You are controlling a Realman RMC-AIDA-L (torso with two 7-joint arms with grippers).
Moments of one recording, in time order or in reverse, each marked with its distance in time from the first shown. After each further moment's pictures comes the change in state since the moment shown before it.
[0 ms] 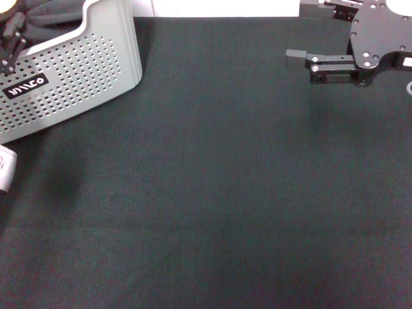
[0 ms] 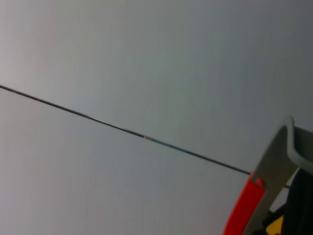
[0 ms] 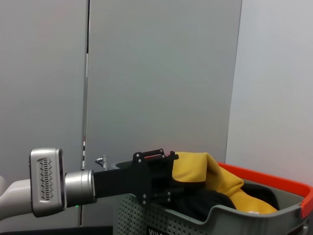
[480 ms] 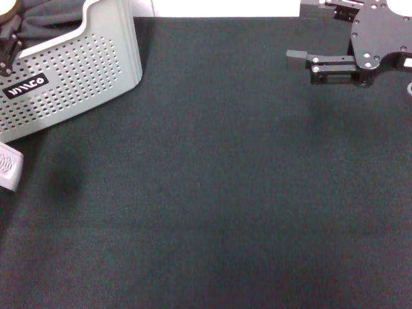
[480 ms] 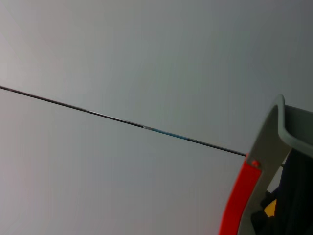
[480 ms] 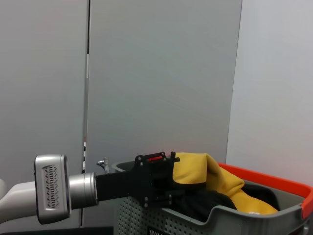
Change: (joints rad) left arm 0.006 -0.001 0.040 -0.005 -0.074 -0.029 0.111; right arm -0.003 0.001 0.000 -0.003 0.002 -0.003 0.000
